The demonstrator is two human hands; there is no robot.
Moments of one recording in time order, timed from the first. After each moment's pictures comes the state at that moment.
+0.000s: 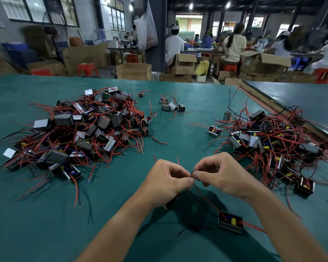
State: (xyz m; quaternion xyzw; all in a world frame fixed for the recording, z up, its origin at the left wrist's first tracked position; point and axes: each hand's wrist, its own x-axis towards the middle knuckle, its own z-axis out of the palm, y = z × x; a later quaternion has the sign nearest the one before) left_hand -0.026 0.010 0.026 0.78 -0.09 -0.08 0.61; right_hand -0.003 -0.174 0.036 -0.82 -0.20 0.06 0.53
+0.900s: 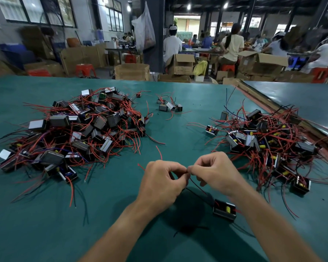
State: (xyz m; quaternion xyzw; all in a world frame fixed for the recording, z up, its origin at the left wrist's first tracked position) left_hand -0.025 0.002 0.012 0.83 -0.15 0.16 0.51; right_hand -0.002 -0.158 0.031 -0.83 -0.08 -0.02 0.55
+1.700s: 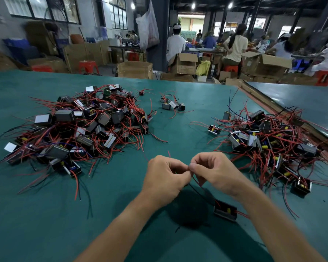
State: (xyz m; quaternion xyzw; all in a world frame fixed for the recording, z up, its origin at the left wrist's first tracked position) left_hand -0.027 0.002 0.016 0.81 -0.12 0.10 0.57; right_hand -0.005 -0.159 0.032 -0.78 -0.18 0.06 0.60
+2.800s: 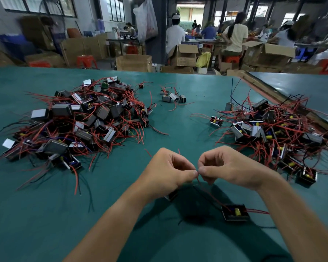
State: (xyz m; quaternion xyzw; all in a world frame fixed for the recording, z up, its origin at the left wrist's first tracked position) left_hand -0.029 0.013 0.026 0.80 -0.14 -0.06 0.58; right_hand -0.009 -0.182 0.044 -0.79 -0.23 0.20 0.54
